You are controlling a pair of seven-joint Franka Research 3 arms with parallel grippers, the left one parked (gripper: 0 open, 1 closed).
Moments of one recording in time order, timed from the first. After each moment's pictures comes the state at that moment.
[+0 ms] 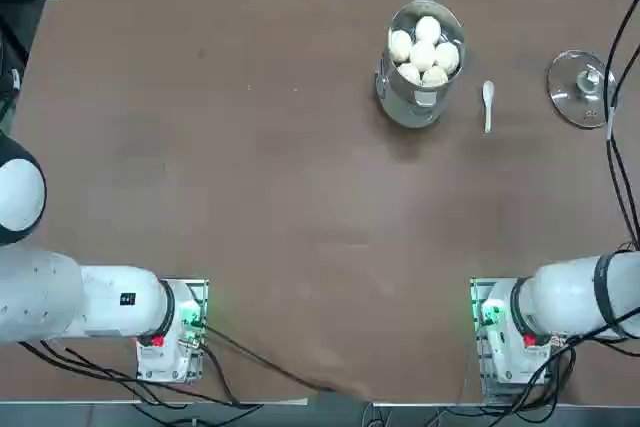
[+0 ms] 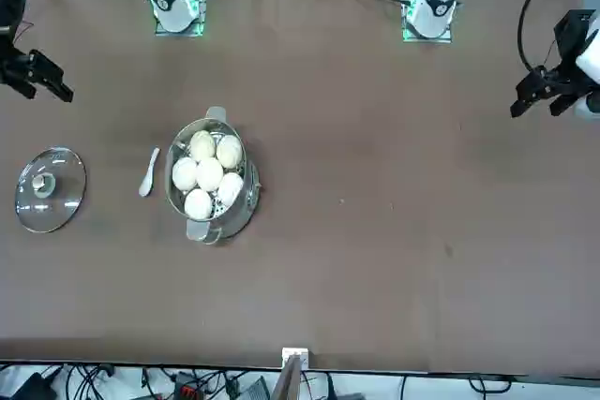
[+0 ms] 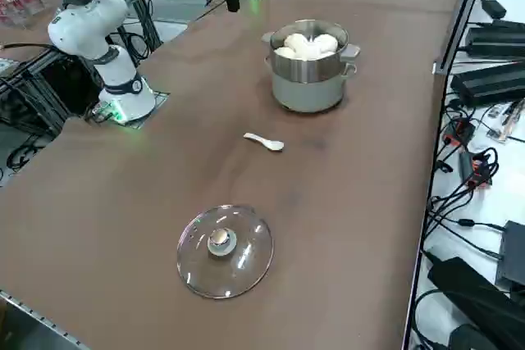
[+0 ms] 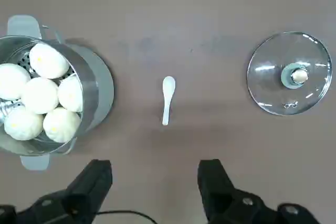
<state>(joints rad) -0.01 -0.04 -0.04 -1.61 0.01 1.56 0.03</state>
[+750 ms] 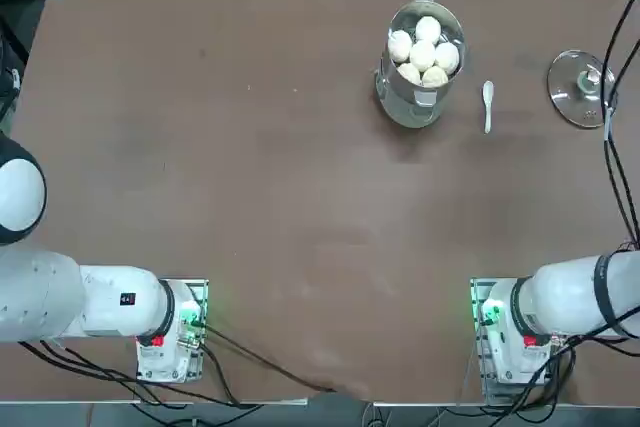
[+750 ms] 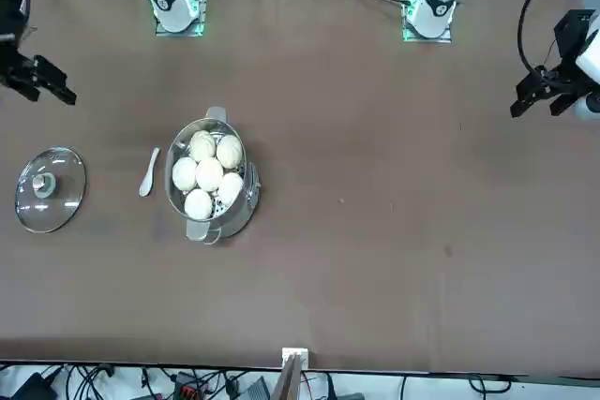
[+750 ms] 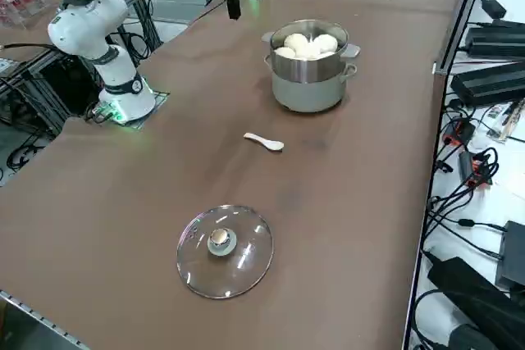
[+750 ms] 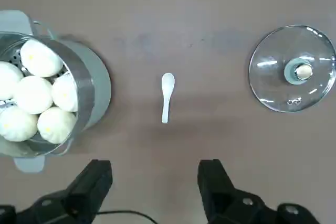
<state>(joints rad) -0.01 -0.02 -0.04 -1.65 0.01 1.60 0.04</state>
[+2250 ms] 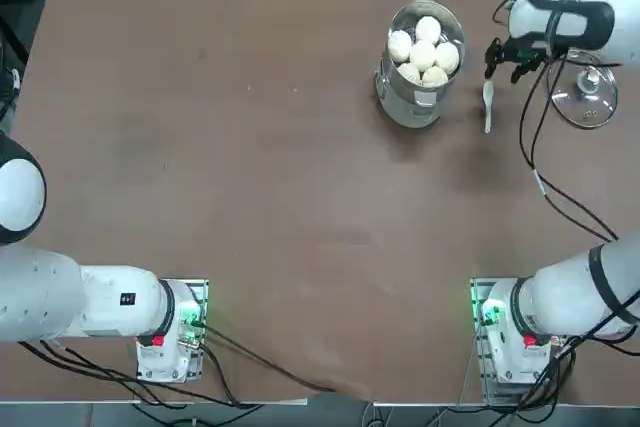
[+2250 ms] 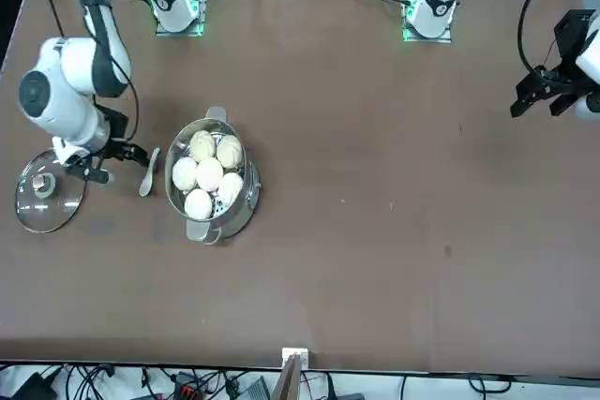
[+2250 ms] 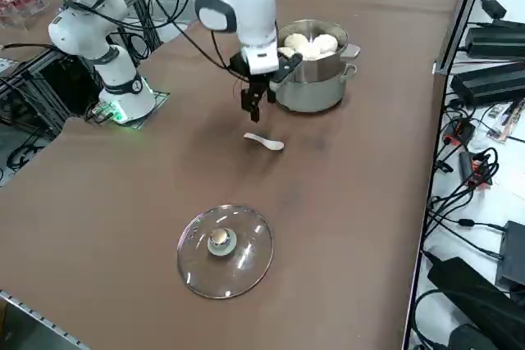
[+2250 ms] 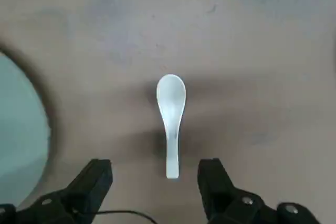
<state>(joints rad) 0.02 0.18 -0.04 -2.23 0.01 2.37 0.18</state>
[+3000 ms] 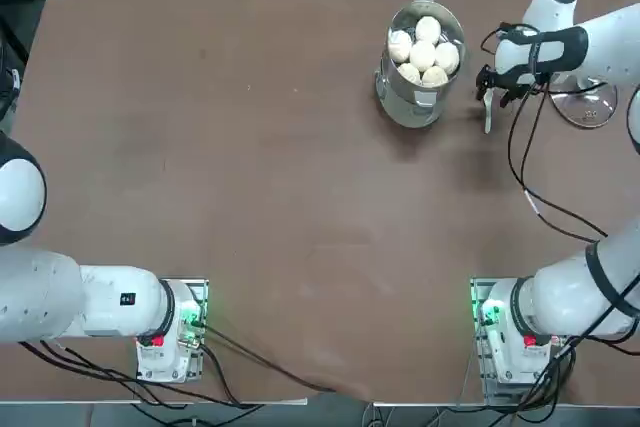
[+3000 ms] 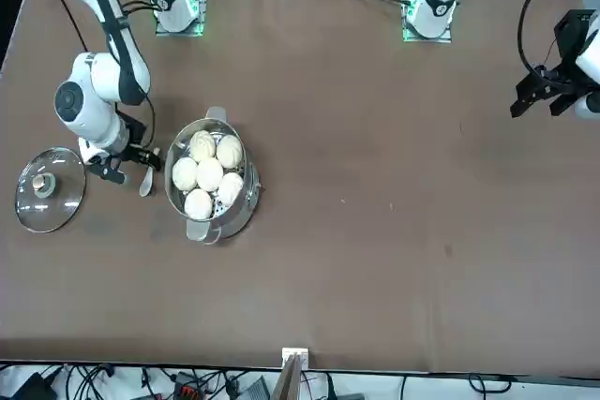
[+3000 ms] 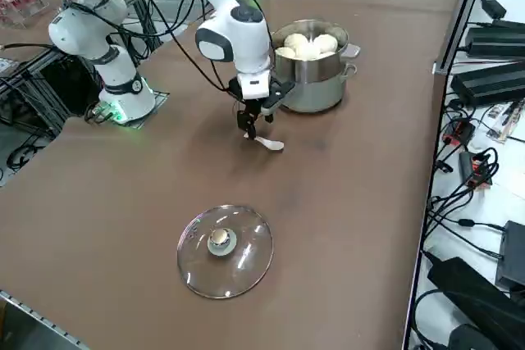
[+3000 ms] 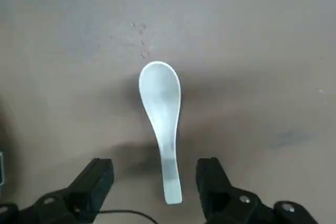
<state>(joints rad) 0.02 0.28 -0.04 -2.30 0.01 2.55 0.27</state>
